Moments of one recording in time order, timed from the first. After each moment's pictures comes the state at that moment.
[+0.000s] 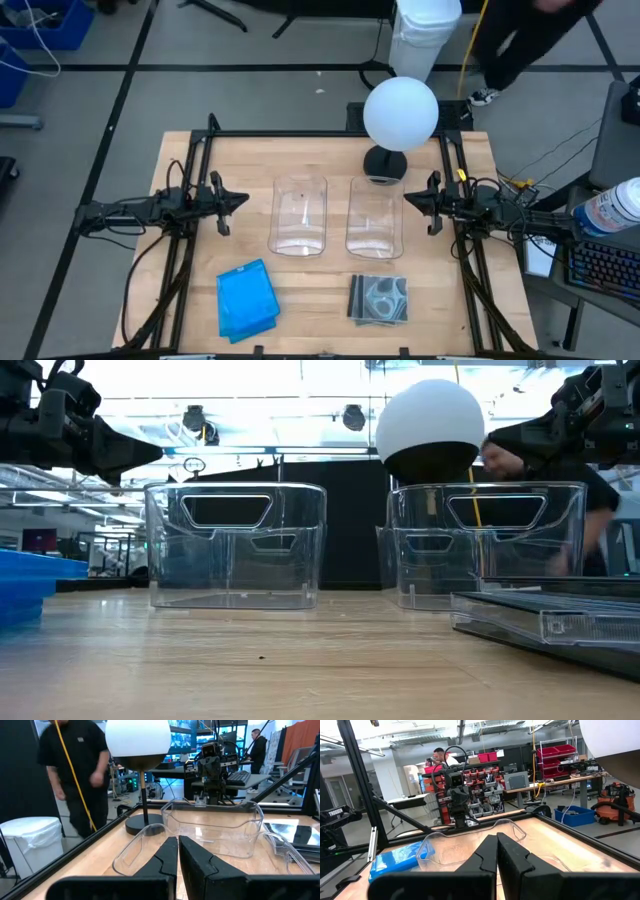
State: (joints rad) left arm 0.02 0.03 0.01 0.07 -0.21 0.05; right arm -0.14 0.01 0.01 0.13 0.03 0.16
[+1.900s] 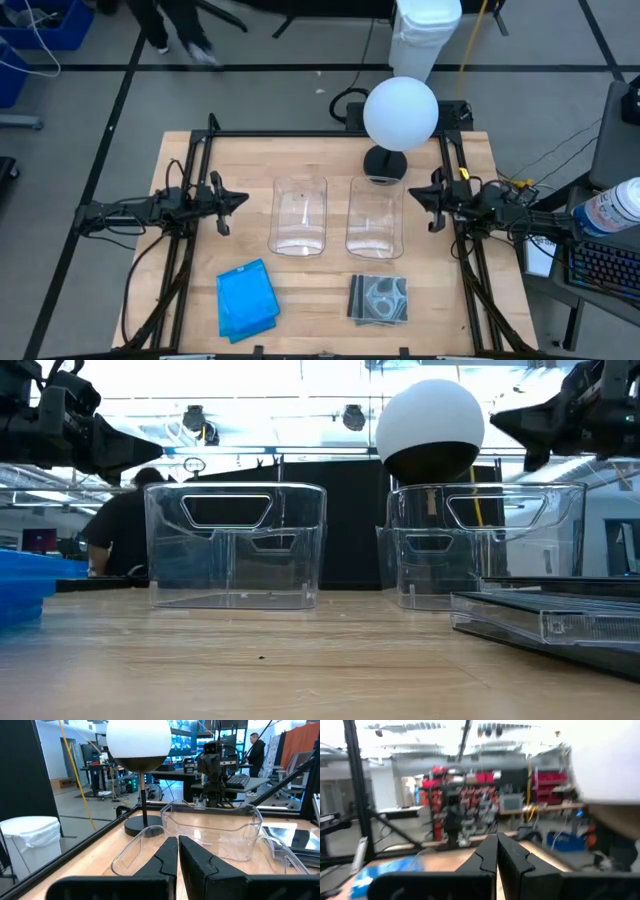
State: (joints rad) left arm 0.02 0.04 0.01 0.08 -0.21 0.03; right arm -0.14 0.01 0.02 0.26 0.05 0.05
